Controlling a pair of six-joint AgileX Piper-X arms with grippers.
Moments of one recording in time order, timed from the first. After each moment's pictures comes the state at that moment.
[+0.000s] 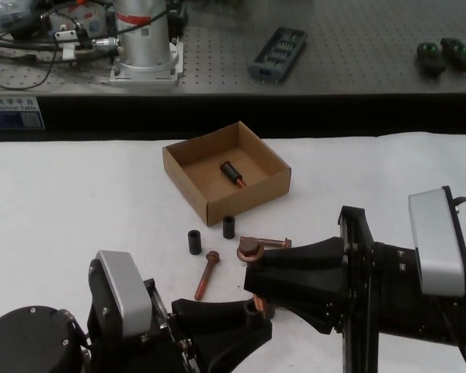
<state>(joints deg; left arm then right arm) -42.7 86.3 -10.4 -68.2 24.2 -9.1 43.3 77.3 -17.3 -59.9 -41.3 6.7</state>
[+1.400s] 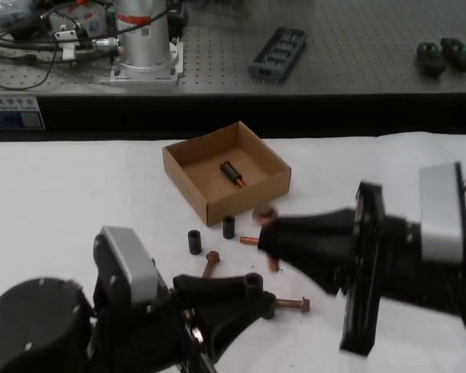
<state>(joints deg) -40.0 86.6 -14.3 -63.6 25.5 -10.1 38.6 77.3 -19.8 -57.2 -39.8 4.9</state>
